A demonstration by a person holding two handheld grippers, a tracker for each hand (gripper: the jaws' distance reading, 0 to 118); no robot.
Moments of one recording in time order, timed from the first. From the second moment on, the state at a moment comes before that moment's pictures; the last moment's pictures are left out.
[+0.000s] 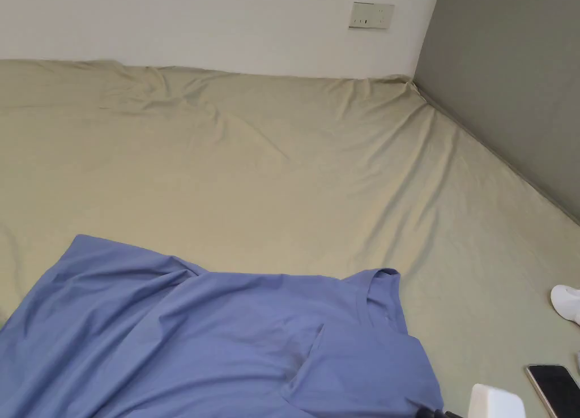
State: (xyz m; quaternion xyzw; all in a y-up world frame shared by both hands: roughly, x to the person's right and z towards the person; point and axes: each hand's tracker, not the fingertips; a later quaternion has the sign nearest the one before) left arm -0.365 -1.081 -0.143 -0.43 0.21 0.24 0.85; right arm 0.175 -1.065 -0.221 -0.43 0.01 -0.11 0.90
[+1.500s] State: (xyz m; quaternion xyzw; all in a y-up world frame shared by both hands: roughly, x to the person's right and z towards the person) left arm -0.355 -0.616 -0.619 -0.09 0.20 -0.01 0.98; right arm 0.103 -0.586 -0.684 -0.10 -0.05 -0.06 0.99
